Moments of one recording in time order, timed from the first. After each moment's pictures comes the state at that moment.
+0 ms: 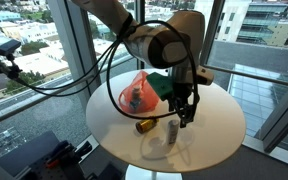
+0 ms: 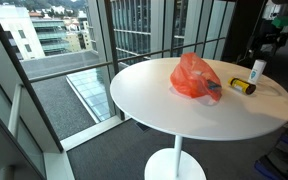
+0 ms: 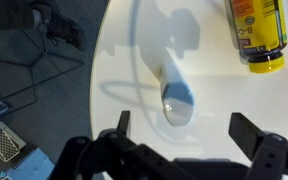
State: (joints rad) arm -0.22 0.21 -0.21 -2.11 -0.06 2.30 0.23
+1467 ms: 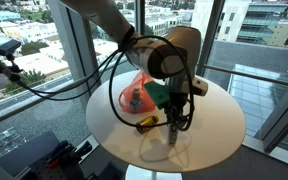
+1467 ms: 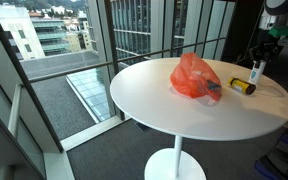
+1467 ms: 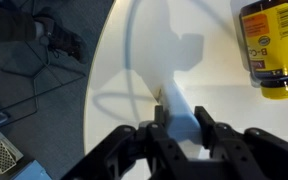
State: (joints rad) arm -0.21 0.27 -0.21 -2.12 -0.06 2.30 0.22
